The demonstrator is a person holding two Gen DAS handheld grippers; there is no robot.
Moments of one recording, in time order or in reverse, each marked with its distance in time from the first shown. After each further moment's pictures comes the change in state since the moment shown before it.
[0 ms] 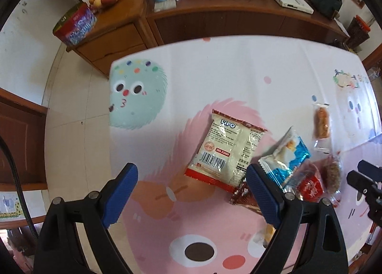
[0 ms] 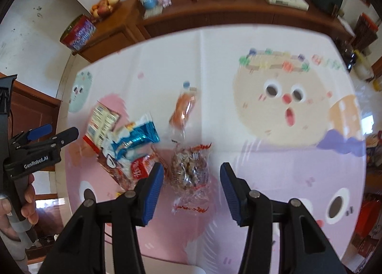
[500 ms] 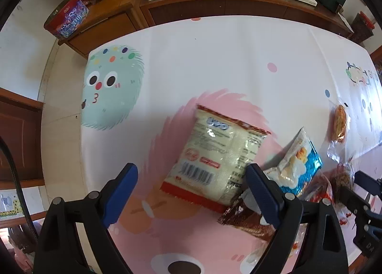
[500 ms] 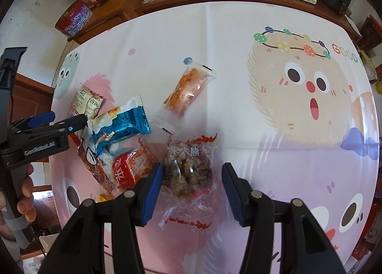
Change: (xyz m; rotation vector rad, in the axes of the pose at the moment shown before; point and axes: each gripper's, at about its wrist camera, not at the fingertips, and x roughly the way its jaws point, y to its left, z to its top) left arm 0.045 -0.018 0.012 -0.007 0.051 -0.008; right arm 0.041 0.006 -0.001 -0.036 0.048 -0.025
